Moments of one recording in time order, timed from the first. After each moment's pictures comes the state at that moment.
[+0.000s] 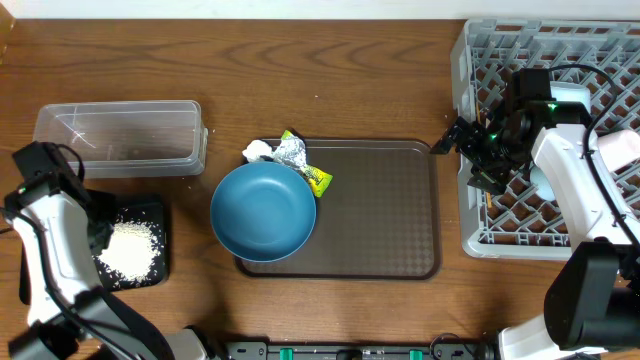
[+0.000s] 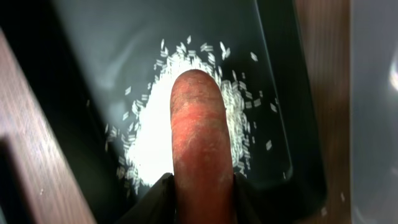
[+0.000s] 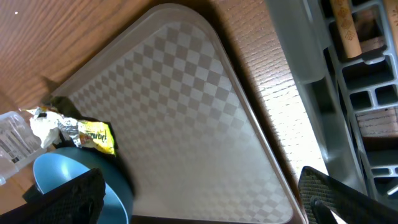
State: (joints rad) left arm 0.62 1.51 1.07 -0.93 -0.14 -0.82; right arm -0.01 1.71 1.33 -1.02 -0.41 0.58
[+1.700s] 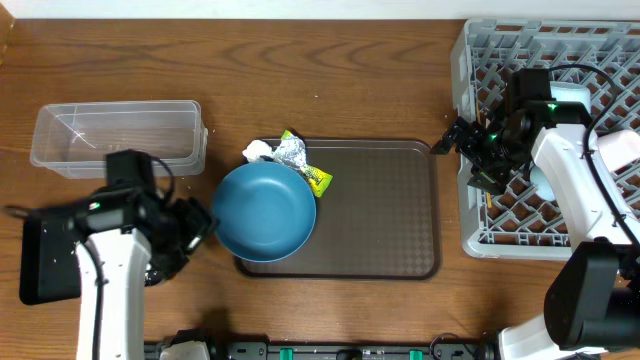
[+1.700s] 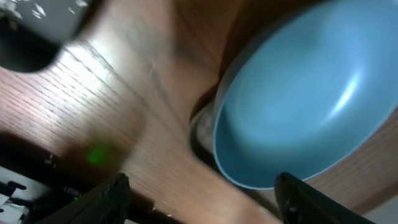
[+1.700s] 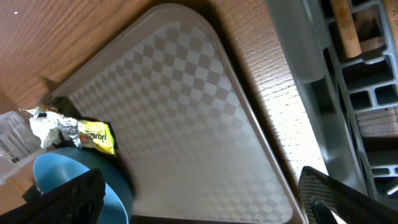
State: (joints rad) left arm 0.19 1.19 0.96 -1.26 0.21 -0.64; right arm -0.01 1.71 1.33 -1.02 -0.41 0.58
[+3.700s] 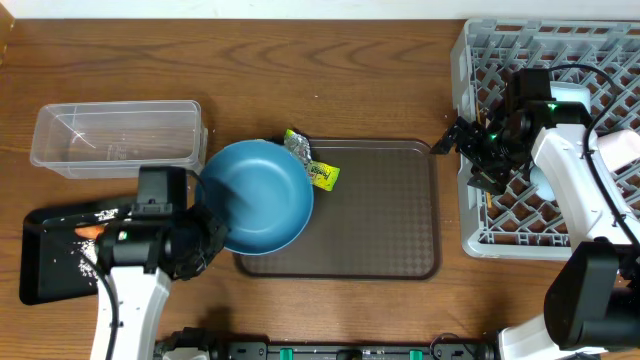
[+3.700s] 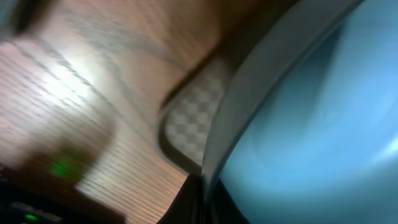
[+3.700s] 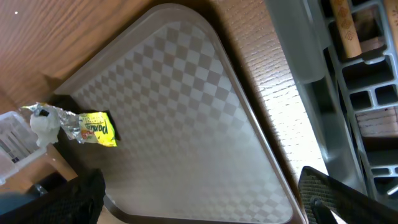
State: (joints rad) left arm 0.00 1.02 0.87 -1.14 0.19 -0.84; right arm -0.01 1.71 1.33 -1.02 -0.41 0.58
